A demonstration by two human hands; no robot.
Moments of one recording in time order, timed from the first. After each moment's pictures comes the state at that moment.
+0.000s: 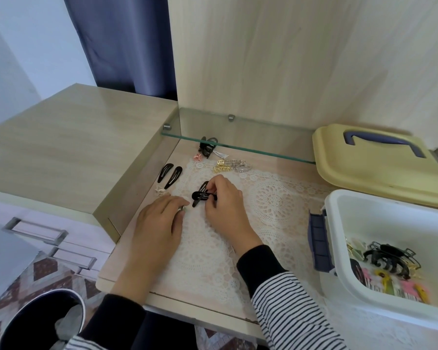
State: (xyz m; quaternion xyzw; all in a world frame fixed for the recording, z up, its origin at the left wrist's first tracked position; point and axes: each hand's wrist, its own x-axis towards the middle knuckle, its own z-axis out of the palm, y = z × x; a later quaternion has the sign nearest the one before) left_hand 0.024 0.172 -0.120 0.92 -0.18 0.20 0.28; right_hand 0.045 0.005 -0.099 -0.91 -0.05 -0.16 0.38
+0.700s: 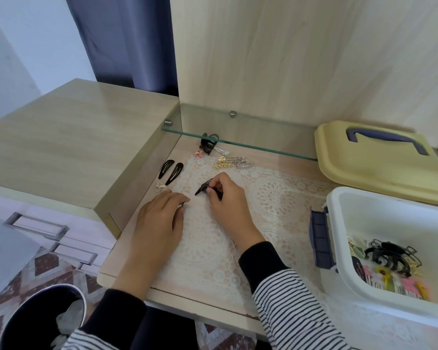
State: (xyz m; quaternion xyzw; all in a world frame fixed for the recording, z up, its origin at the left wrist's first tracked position) left_hand 0.026 0.173 -0.124 0.92 -0.17 0.19 0.29; right_hand 0.045 0.002 -0.097 -0.87 -0.02 -0.14 0.47
